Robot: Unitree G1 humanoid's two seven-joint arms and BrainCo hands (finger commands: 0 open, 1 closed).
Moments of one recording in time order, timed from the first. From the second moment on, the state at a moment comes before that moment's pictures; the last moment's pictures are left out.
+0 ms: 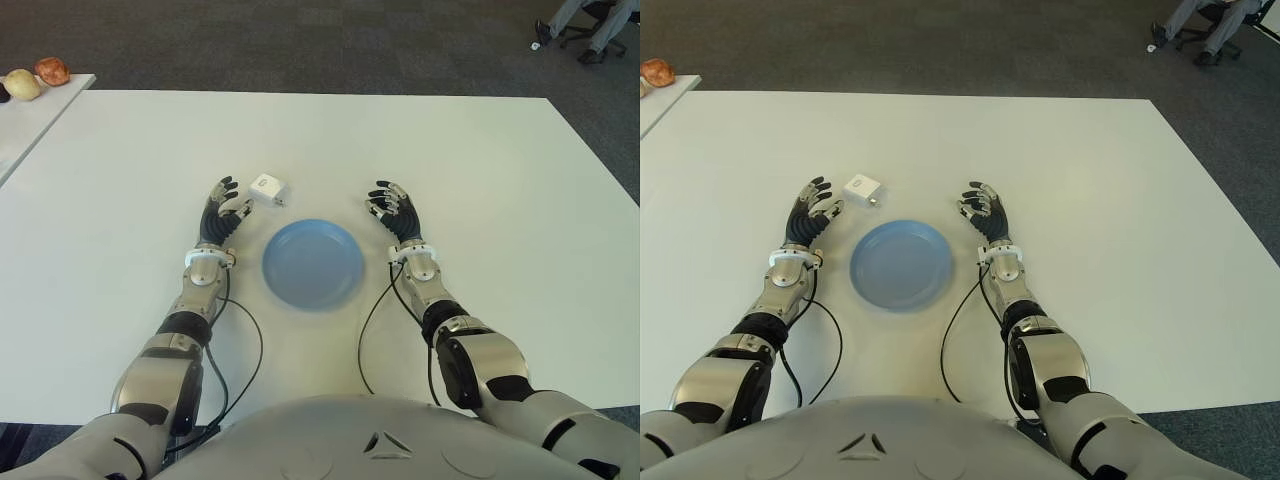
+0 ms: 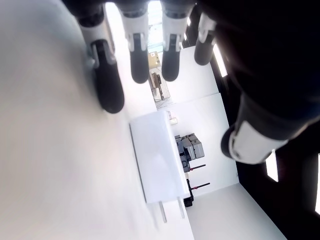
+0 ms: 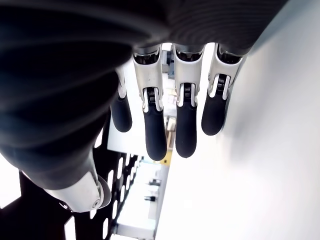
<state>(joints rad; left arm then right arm) -0.28 0.21 0.02 0.97 0.07 -0.50 0.18 -0.49 -0.05 0.00 1.21 -0.14 -0.68 -0.12</state>
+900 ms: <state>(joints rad) -0.20 0.23 0.11 0.41 0.12 0.06 0.31 -0.49 -0.04 -0.02 1.21 -0.13 -0.68 -0.11</state>
